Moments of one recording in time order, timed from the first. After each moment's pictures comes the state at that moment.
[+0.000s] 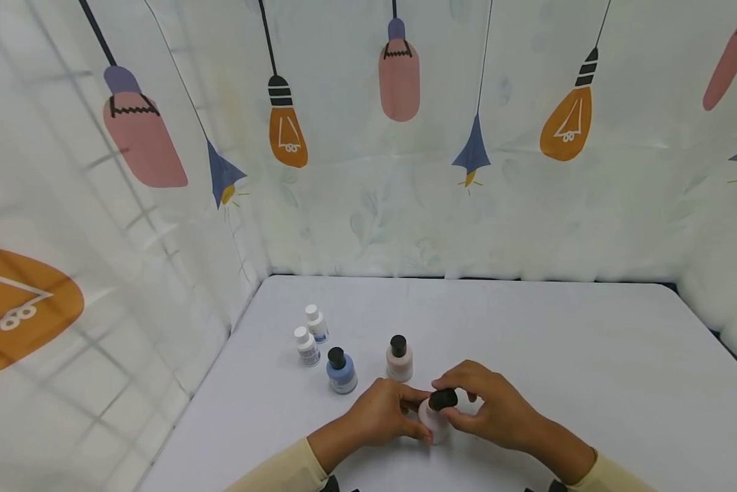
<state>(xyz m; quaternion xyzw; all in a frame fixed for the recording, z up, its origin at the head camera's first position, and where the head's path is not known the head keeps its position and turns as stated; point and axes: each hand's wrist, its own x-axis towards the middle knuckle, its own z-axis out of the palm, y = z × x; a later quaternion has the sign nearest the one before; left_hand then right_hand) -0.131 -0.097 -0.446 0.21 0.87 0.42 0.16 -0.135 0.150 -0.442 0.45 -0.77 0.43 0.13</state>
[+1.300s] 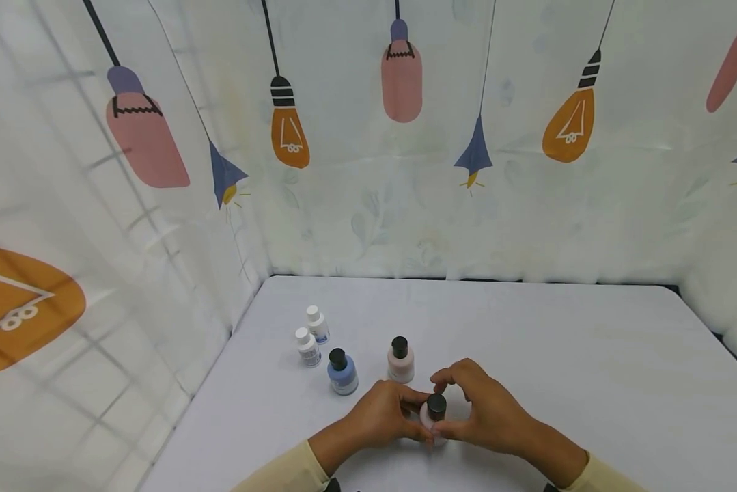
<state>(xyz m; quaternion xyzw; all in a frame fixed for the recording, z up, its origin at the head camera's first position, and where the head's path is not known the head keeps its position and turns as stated) -0.133 -0.099 -0.451 0.22 0.86 0.44 0.16 -0.131 0.141 -0.447 0.36 -0.85 0.37 0.05</state>
